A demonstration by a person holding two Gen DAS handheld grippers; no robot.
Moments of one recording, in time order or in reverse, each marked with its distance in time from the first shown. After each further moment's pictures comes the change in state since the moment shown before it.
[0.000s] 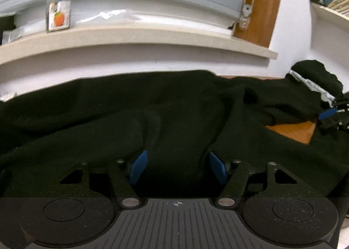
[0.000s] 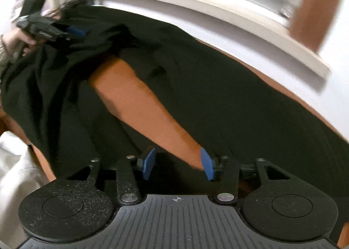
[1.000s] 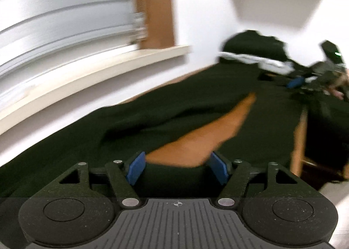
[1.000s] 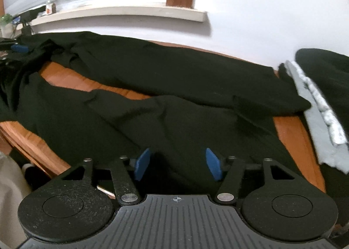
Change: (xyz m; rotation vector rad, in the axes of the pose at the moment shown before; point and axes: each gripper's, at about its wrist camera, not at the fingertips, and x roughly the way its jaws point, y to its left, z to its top) left arm -0.012 -0.171 0.014 0.414 -0.042 -0.177; right arm -0.086 -0.050 -0.136 0.290 -0.089 -0.262
